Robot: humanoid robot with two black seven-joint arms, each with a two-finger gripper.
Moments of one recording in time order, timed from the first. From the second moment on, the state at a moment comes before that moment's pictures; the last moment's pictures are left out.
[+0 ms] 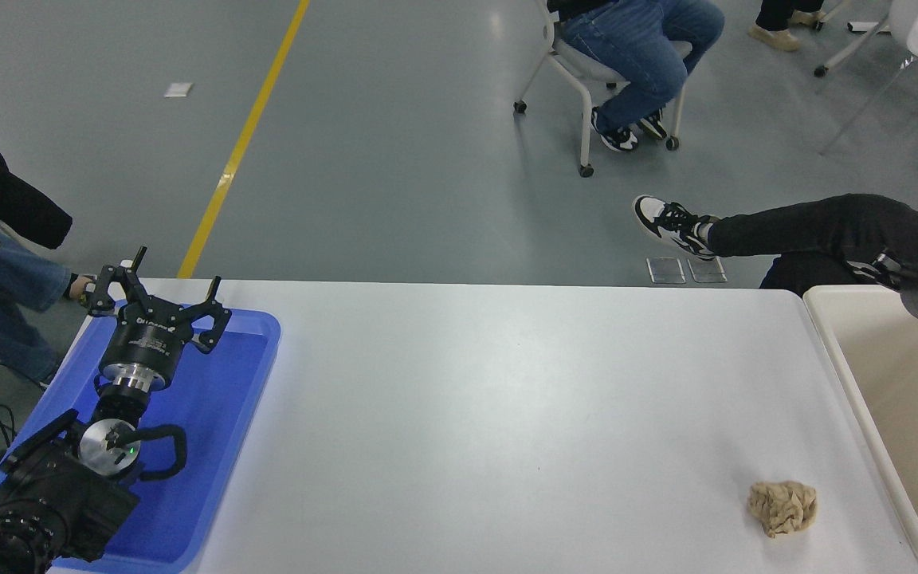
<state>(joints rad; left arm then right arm) -0.63 0.20 -0.89 -0.20 -0.21 -0.79 -0.32 1.34 -0.57 -0.66 0.64 -0.41 0.28 -0.14</state>
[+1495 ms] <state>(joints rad) -0.63 0.20 -0.89 -0.20 -0.21 -0.79 -0.32 2.32 -0.21 -1.30 1.51 -0.10 0.75 -0.16</state>
